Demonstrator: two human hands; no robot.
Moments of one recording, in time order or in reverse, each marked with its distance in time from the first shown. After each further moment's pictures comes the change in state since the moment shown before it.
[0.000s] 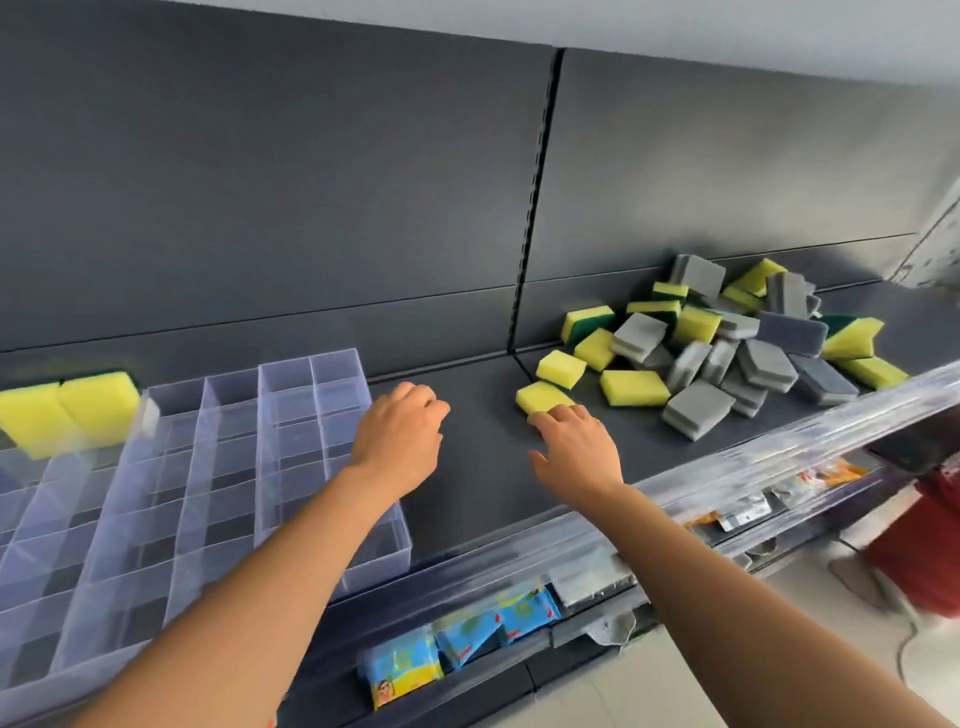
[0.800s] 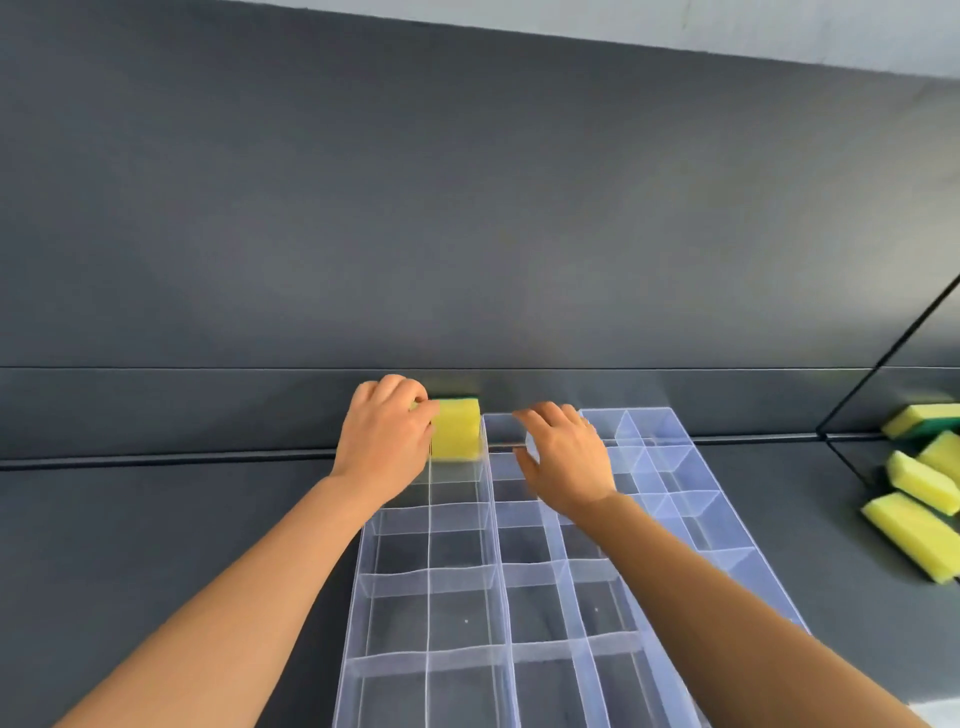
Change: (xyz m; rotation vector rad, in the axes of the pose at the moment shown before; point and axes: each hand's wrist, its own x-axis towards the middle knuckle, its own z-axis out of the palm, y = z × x) left_hand -0.128 -0.357 -0.063 0.105 0.206 -0.192; right_hand 0.123 -0.372 0.057 0.135 0.105 -0.395
